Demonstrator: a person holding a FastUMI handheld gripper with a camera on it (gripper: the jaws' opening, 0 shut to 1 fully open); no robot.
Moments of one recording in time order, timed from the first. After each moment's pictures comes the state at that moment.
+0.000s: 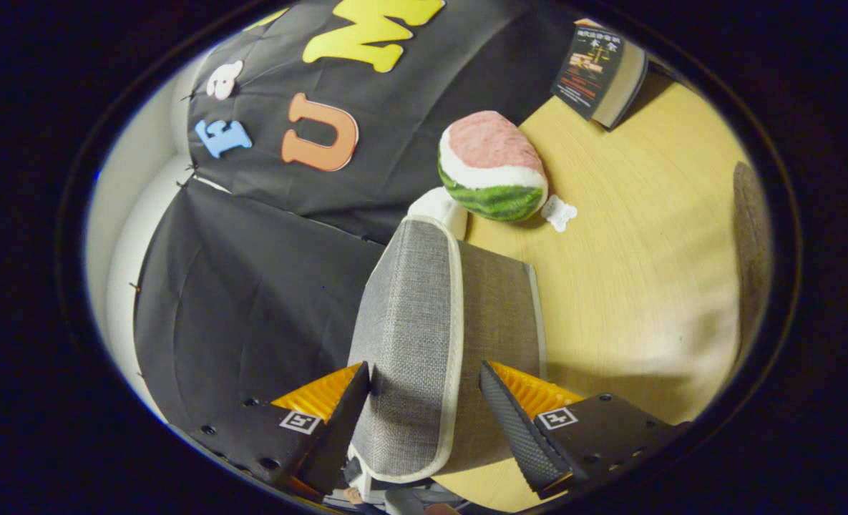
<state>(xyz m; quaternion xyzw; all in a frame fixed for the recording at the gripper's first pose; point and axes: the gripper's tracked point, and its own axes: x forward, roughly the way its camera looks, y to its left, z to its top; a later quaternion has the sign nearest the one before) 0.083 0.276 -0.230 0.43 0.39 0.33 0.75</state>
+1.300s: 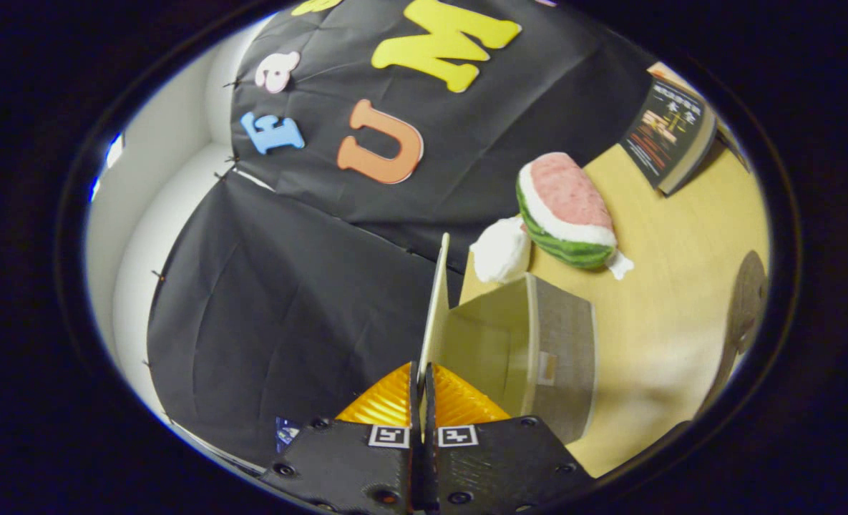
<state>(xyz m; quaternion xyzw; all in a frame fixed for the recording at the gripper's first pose) 0.061 0.295 -0.078 0.37 0.31 0.38 0.79</state>
